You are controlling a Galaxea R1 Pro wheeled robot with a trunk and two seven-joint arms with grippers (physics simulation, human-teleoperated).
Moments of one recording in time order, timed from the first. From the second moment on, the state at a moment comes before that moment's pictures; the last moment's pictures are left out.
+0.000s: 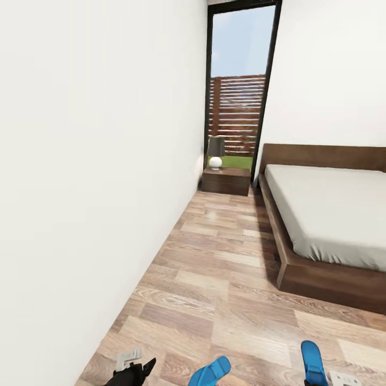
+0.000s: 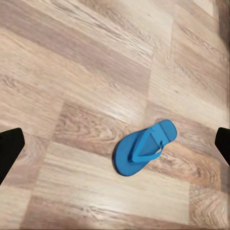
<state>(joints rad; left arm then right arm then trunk) -0.37 0.04 -0.08 -0.26 0.39 -0.14 -0.44 -0.41 -0.29 -0.19 -0.05 -0.05 -0.23 0.18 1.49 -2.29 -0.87</state>
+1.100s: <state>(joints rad) -0.37 0.04 -0.08 -0.26 0.39 -0.14 -0.44 -0.41 -0.29 -0.19 -0.05 -0.05 -0.23 0.18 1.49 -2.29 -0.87</state>
